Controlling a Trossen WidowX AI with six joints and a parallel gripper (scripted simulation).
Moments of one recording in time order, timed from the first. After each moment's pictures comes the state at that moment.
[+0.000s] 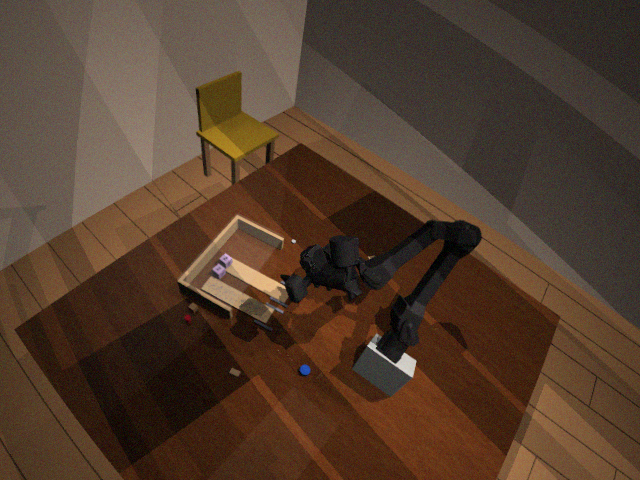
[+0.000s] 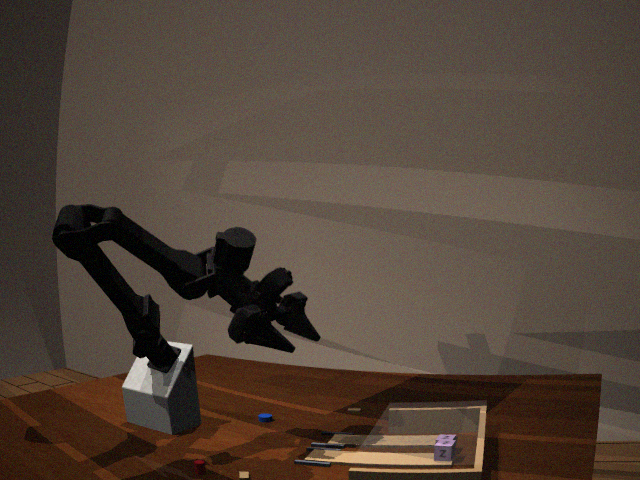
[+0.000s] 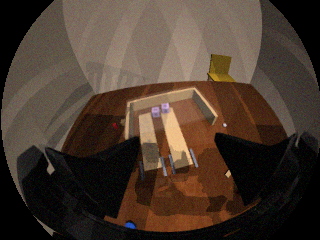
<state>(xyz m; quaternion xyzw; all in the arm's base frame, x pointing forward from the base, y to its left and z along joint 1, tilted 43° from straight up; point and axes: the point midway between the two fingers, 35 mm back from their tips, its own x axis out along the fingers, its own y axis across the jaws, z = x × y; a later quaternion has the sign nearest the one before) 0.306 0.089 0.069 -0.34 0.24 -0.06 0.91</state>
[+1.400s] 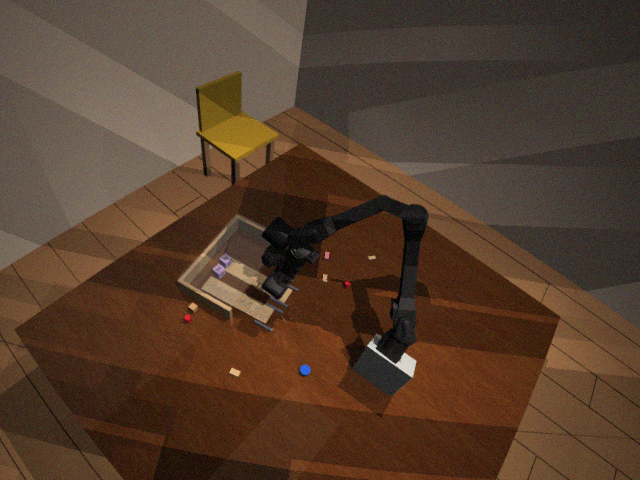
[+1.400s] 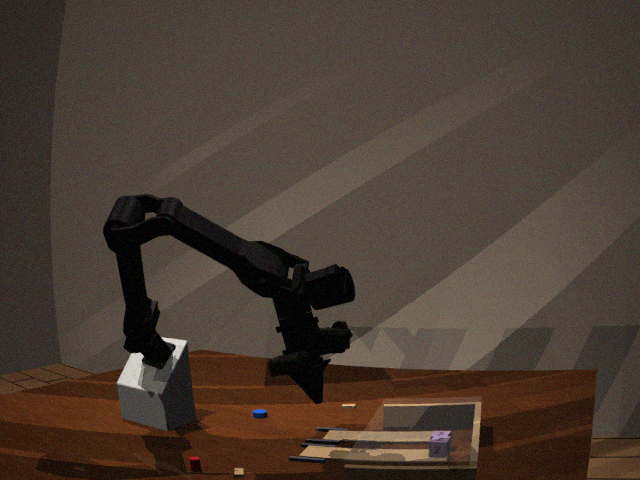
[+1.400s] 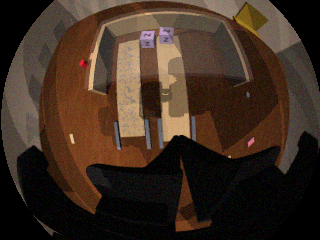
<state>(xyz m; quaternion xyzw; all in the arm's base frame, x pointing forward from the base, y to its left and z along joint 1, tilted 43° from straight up) 0.369 0.025 0.009 -0.38 0.55 -0.15 0.73</state>
